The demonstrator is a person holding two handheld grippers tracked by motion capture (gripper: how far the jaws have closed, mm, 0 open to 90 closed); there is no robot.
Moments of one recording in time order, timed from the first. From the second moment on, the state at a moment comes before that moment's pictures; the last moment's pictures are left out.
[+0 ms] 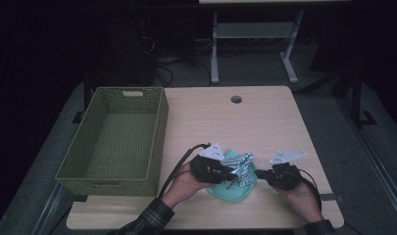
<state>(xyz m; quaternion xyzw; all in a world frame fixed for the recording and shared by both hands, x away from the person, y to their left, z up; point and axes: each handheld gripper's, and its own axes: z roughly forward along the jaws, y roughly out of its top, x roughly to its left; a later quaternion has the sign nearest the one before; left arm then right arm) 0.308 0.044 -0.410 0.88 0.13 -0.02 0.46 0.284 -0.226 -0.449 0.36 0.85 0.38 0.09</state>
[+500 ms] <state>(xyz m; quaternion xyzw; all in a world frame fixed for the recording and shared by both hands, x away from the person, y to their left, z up) 0.342 0.048 -0.400 0.89 0.17 0.01 0.43 0.271 -0.210 -0.448 0.33 0.86 0.38 0.08</state>
